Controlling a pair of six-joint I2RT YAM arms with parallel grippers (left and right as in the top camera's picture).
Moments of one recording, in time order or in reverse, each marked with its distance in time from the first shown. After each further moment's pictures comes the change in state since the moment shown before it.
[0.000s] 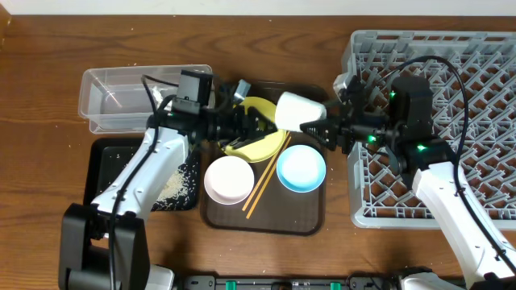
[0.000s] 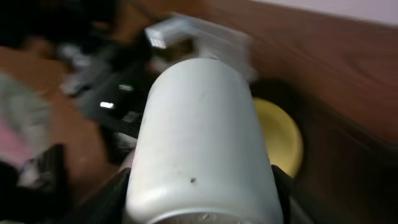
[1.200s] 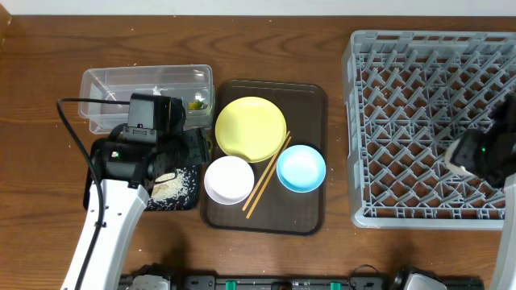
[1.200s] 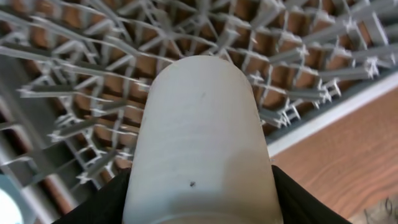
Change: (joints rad) left arm 0.095 -0.393 0.001 -0.444 -0.690 0.188; right arm -0.562 -0.073 0.380 -1.070 0.966 0.230
